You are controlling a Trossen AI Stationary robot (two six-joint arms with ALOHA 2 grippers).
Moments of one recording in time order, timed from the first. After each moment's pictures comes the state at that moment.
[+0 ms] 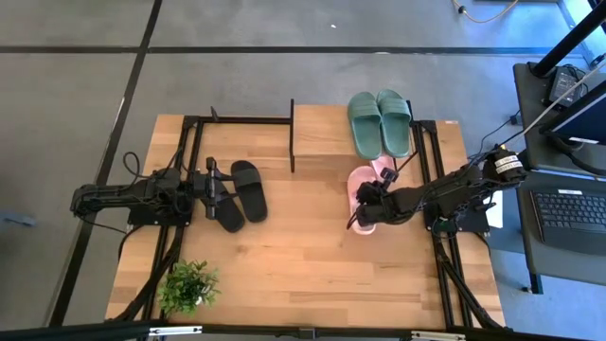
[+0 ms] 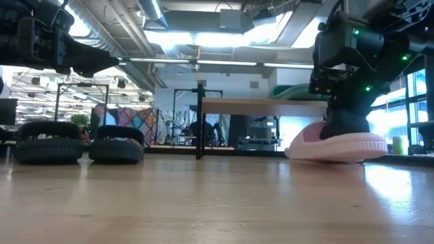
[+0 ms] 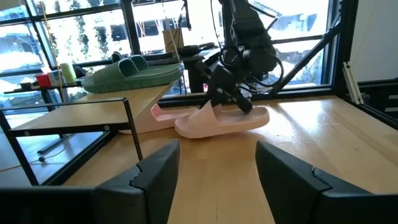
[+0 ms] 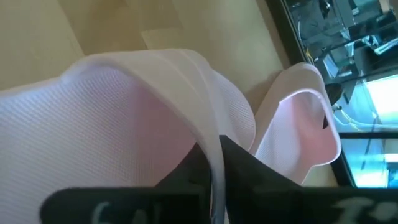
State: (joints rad) left arm 0.09 0.00 0.02 -0.01 -0.04 0.11; right arm 0.19 1.49 0.64 -0.54 0.86 0.46
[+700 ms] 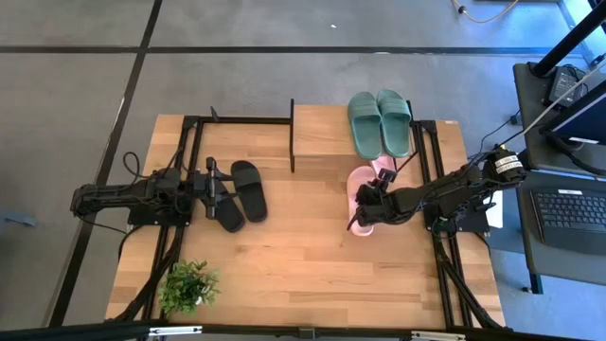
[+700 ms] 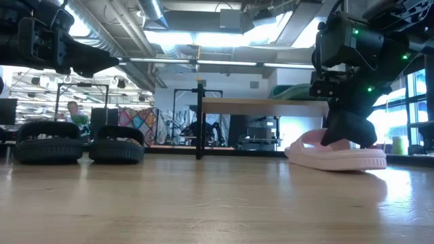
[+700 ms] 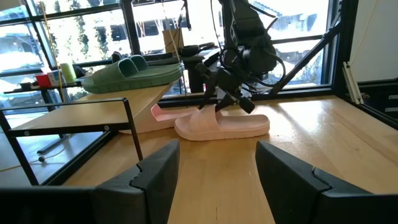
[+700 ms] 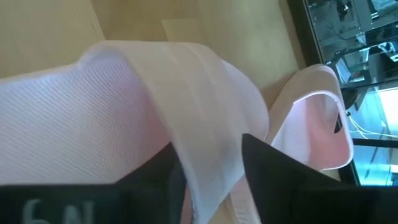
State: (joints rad) left arm 0.09 0.00 0.02 -0.01 -0.04 0.11; right arm 0.19 1.49 0.64 -0.53 0.81 0.39
